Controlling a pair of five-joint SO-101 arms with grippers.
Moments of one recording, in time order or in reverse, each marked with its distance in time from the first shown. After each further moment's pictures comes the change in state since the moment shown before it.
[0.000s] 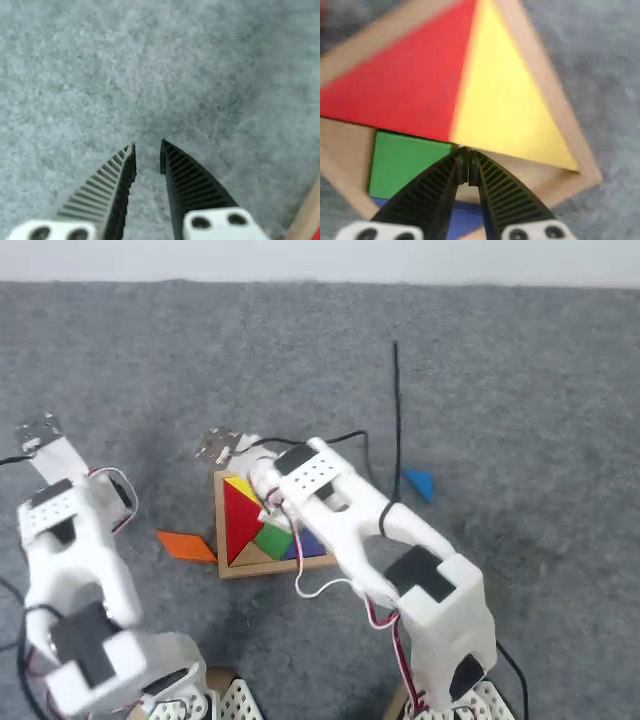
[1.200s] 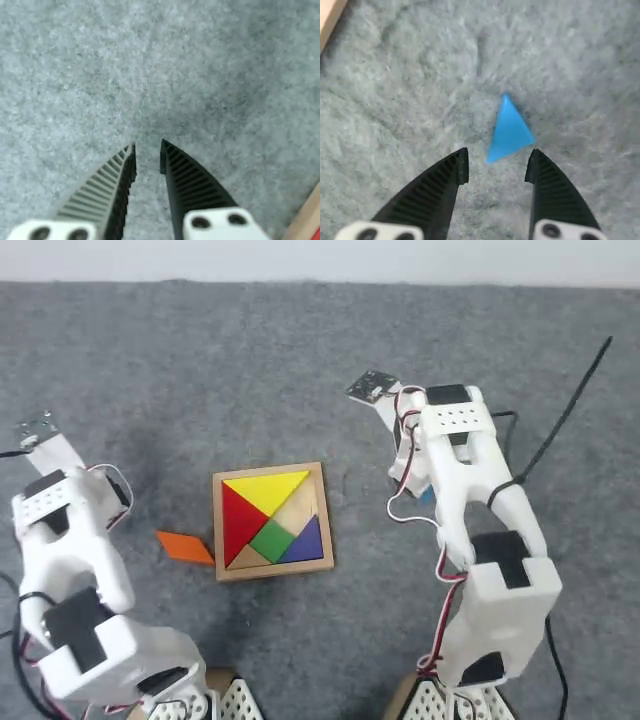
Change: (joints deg) left arm -0.3 3.4 -3.7 2.8 -0.6; right arm 33.8 -6.0 -1.1 19.6 11.5
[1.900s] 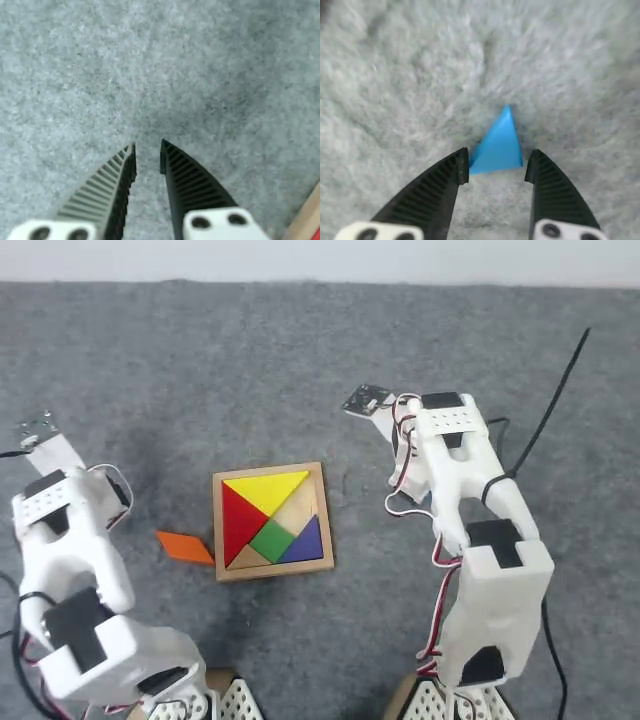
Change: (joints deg) left arm 0.0 0.0 0.0 0.0 0.0; right arm 0.7 5.5 0.0 -3.9 5.1
